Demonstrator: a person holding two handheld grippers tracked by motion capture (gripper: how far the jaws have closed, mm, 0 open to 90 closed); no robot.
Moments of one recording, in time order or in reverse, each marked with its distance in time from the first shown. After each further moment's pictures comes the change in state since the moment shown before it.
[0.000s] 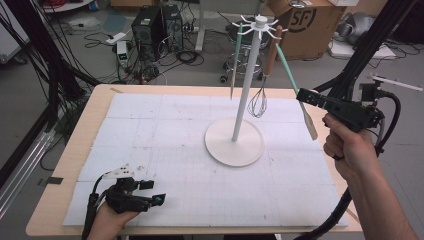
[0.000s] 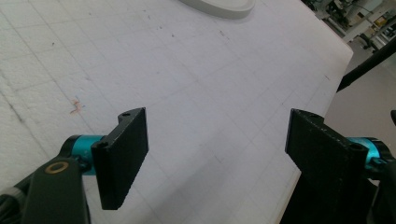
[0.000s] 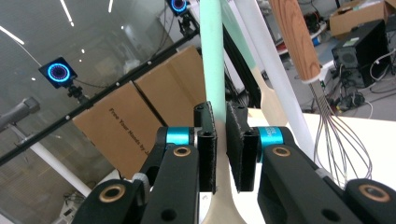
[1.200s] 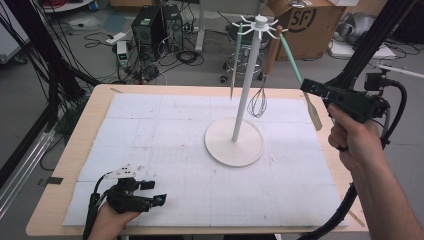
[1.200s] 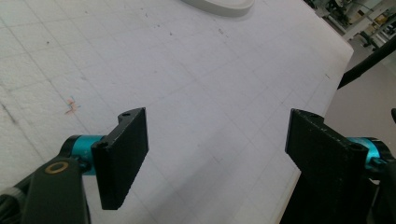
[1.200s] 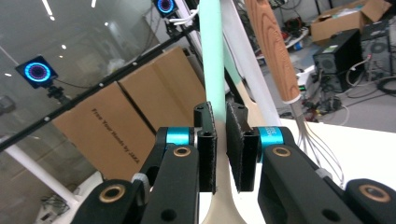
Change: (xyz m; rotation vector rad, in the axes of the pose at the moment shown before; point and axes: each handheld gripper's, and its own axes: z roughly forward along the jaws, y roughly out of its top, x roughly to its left) left arm -0.001 0.000 0.002 0.006 -0.002 0.001; right arm 0.002 0.019 0.001 0.009 -0.071 -0.043
